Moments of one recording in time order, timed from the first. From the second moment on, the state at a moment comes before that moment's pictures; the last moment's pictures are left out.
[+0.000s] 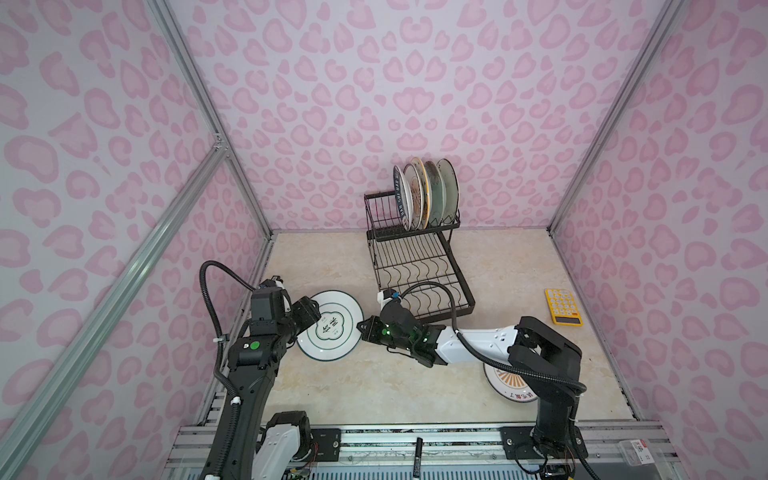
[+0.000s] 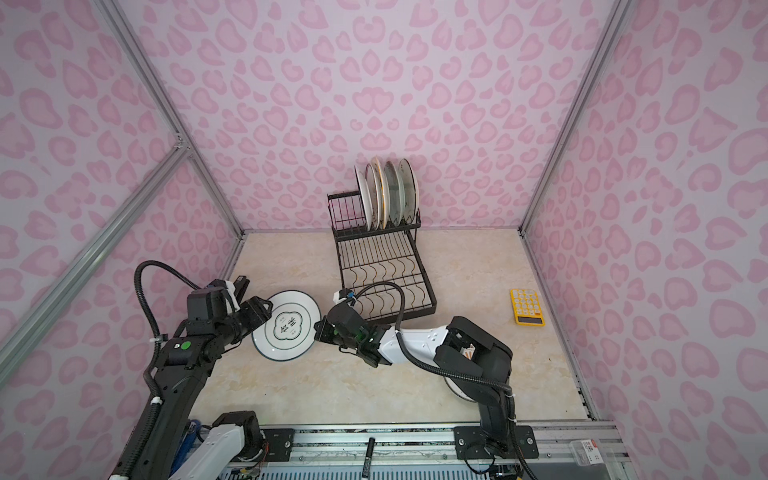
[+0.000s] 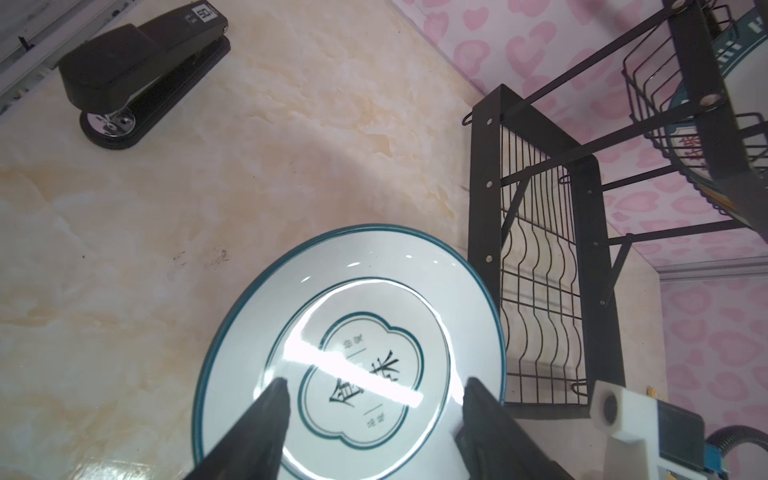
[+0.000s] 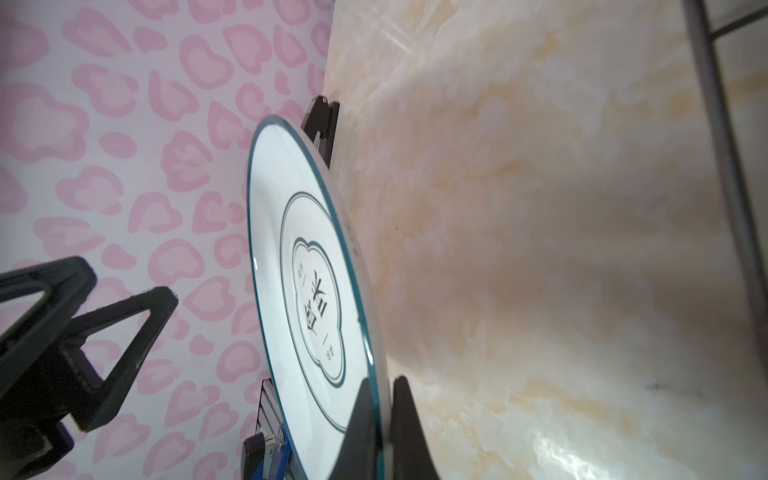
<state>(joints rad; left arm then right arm) 0.04 0.85 0.81 -0.68 0.16 -0.58 1.04 1.87 1.12 0.27 0.03 1.12</state>
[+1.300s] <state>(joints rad) -0.14 1.03 0.69 -0.19 0.56 -0.65 0.61 1.53 0.89 0.29 -0.35 0.85</state>
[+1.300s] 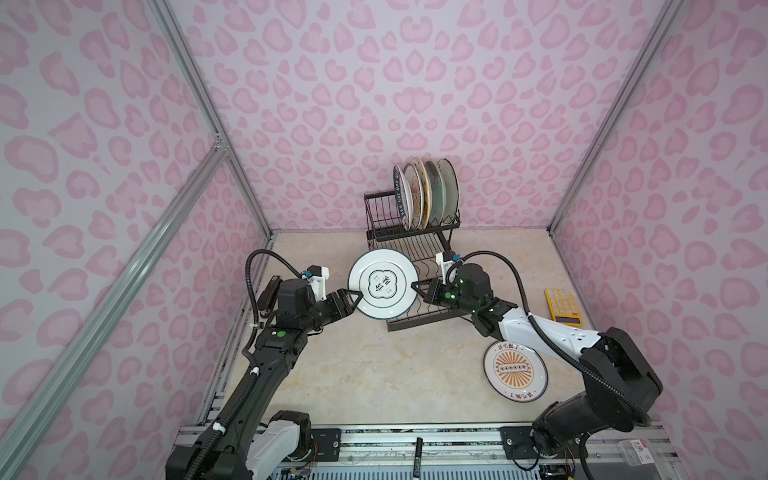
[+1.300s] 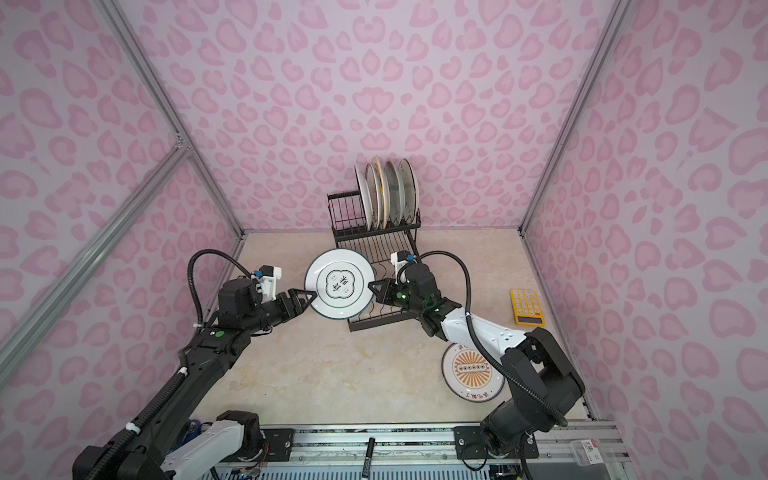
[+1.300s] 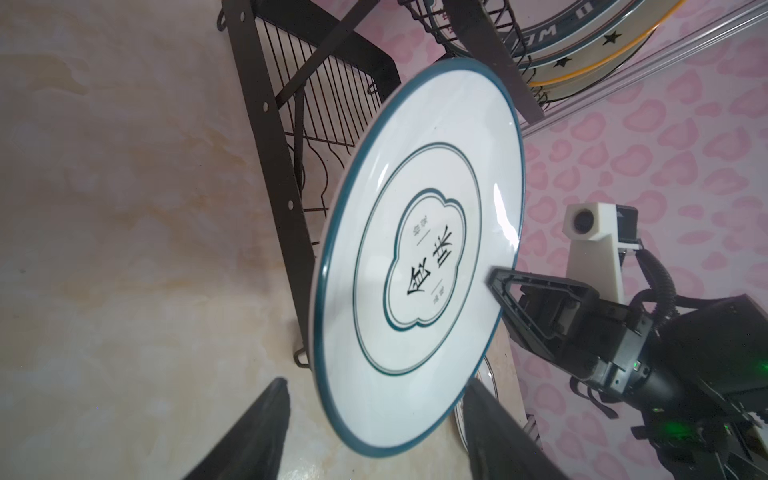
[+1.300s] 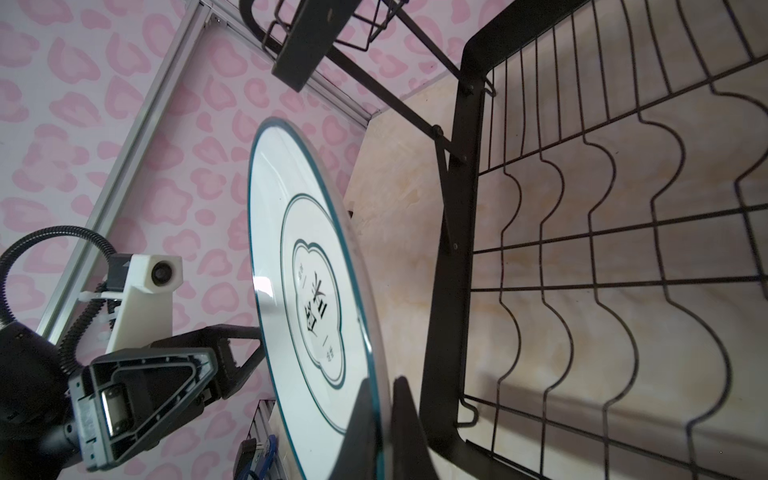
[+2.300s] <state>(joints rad) -0.17 1.16 0.73 -0.03 0.55 -0.67 0.57 1.52 0.82 0.41 -0.43 0.95</state>
